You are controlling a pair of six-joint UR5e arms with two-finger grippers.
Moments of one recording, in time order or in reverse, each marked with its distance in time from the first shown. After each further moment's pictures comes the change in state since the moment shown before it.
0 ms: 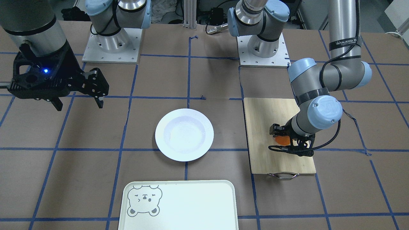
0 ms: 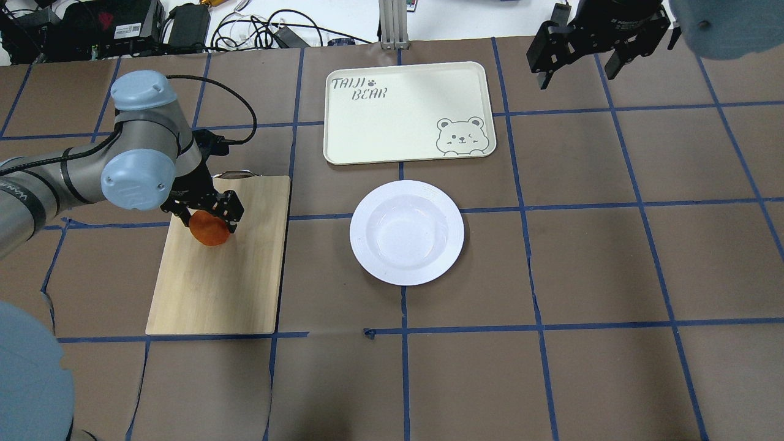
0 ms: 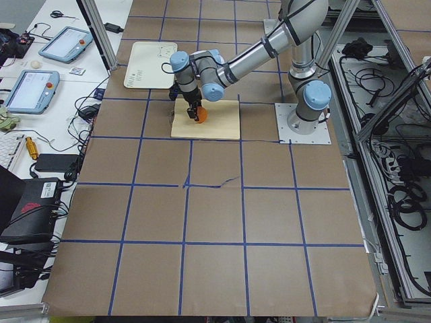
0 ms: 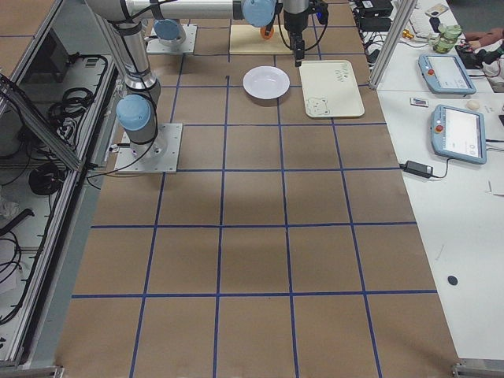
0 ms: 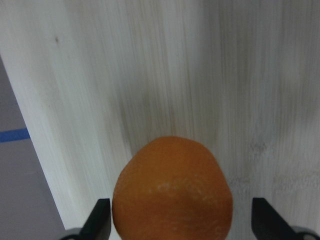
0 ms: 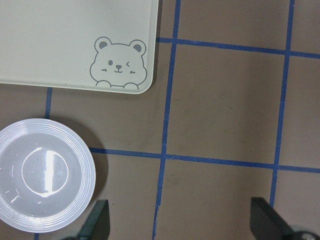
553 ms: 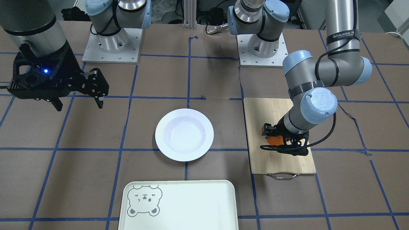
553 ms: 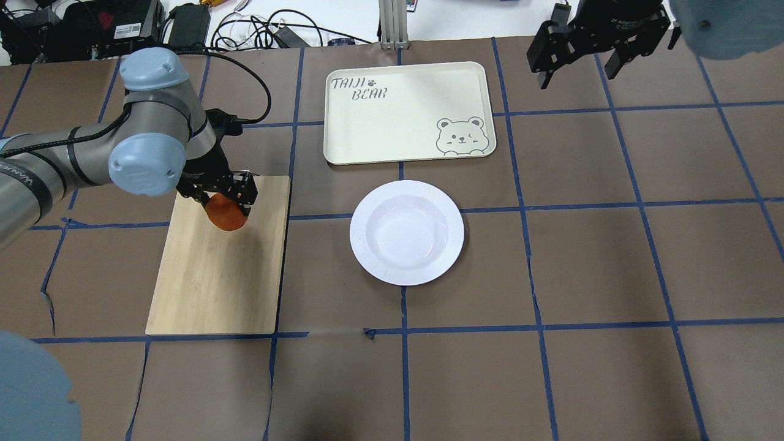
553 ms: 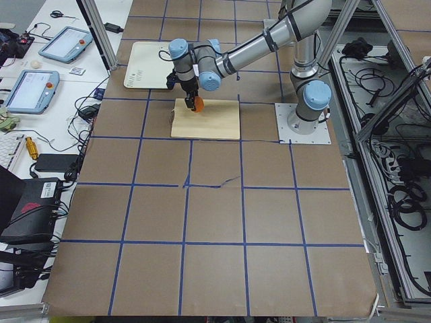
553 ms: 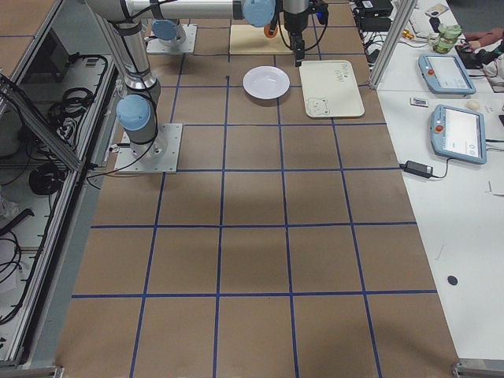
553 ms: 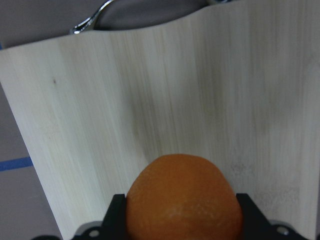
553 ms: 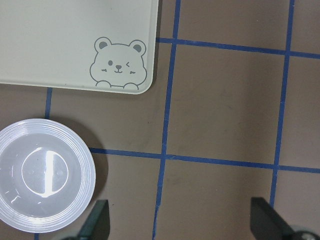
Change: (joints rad) left arm -0.099 0.032 0.065 -0.074 -0.072 -0.174; right arm 0.000 0.000 0.000 -0.001 0.000 0.000
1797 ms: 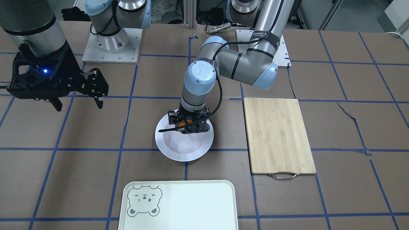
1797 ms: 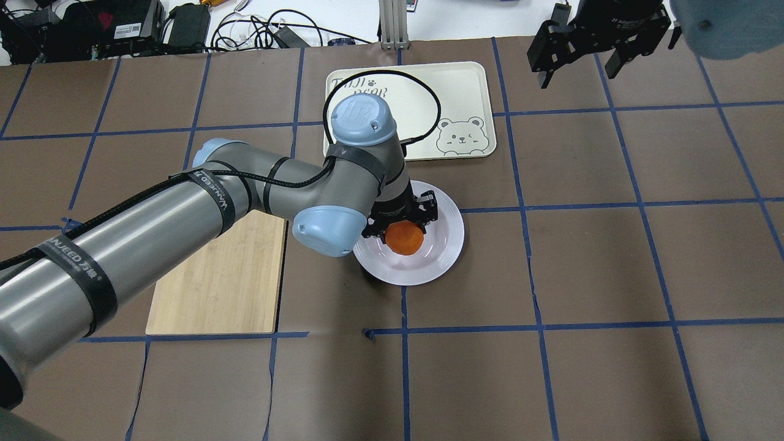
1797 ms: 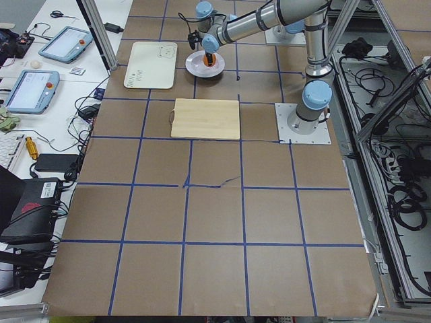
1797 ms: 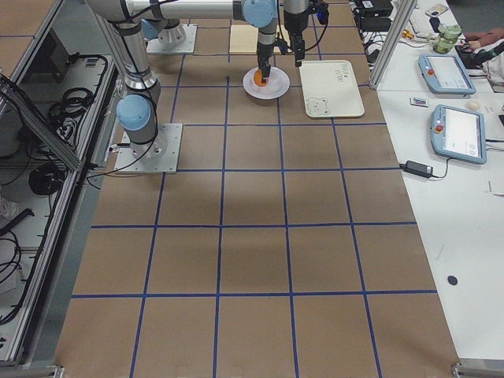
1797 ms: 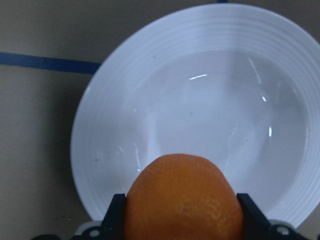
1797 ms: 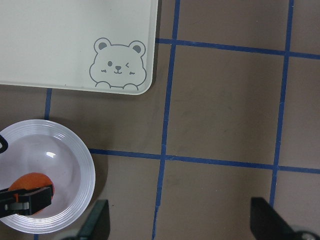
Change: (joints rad) left arm -0.479 -0.111 0.012 0.252 -0.201 -0.771; right arm -0.001 0.001 0.000 -0.002 0.000 0.000
